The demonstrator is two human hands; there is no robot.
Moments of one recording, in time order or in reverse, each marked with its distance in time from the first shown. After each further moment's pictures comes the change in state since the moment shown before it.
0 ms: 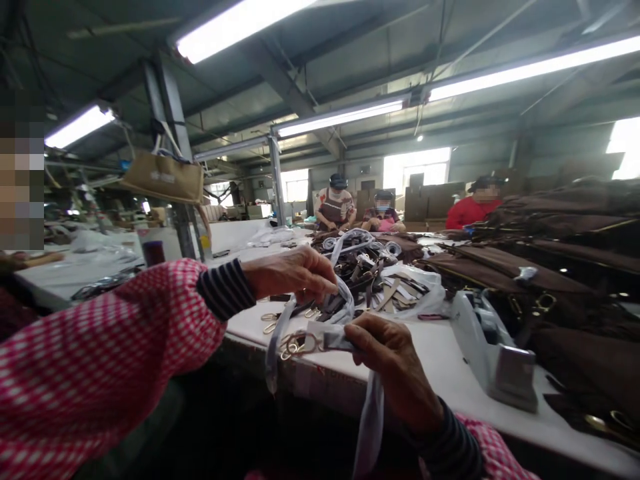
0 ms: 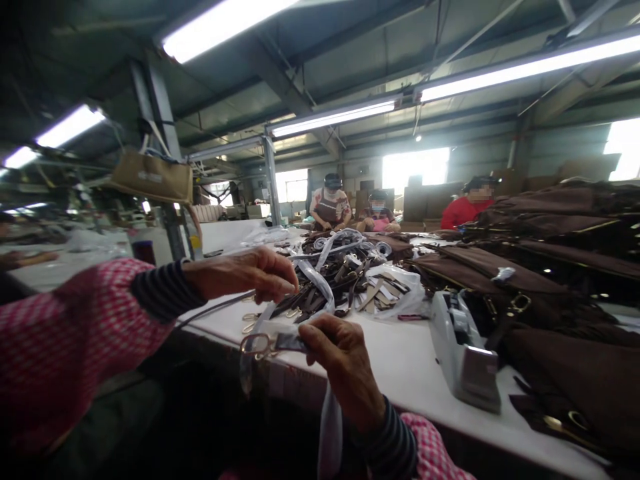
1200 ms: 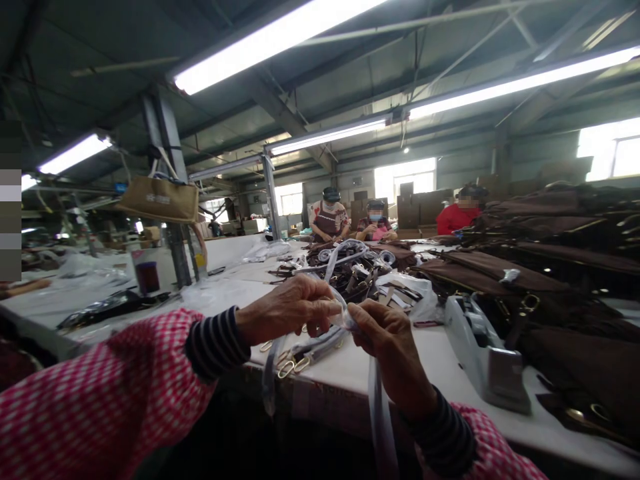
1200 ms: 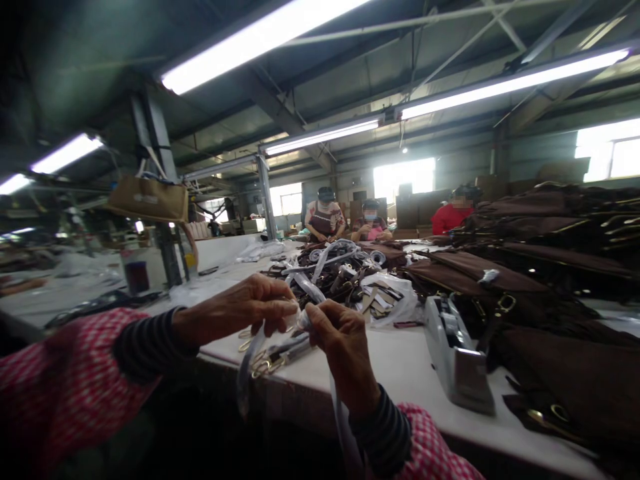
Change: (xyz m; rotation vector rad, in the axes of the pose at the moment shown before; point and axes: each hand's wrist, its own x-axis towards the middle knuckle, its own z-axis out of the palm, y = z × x) left_hand -0.008 -0.003 0.041 0.039 0.145 0.074; right_hand 0.017 -0.020 0.003 0.137 0.136 -0.031
